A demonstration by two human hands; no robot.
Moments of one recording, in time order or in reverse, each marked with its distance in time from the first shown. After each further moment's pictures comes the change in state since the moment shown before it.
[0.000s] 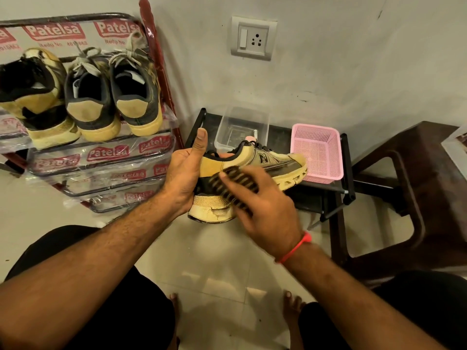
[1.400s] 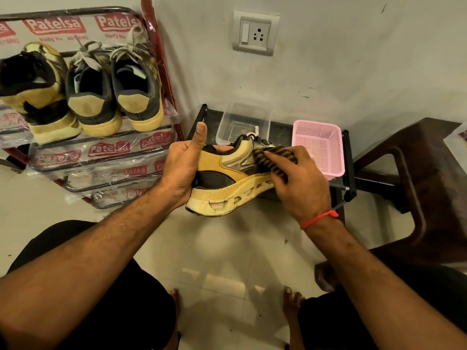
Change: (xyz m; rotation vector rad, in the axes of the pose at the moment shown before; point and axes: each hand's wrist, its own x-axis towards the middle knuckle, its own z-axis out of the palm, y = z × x) left_hand 0.002 0.001 -0.007 0.013 -0.034 0.079; right_hand 0.018 0.048 -0.020 -0.068 0.068 0.223
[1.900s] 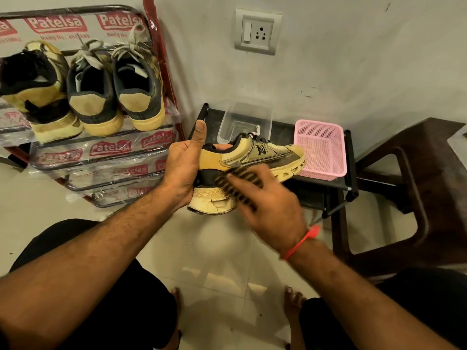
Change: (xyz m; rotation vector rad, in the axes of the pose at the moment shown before) left_hand 0.001 -0.001 0.002 -0.020 0.047 -0.040; right_hand -0.028 -0.047 0.012 0.081 -0.058 -0.187
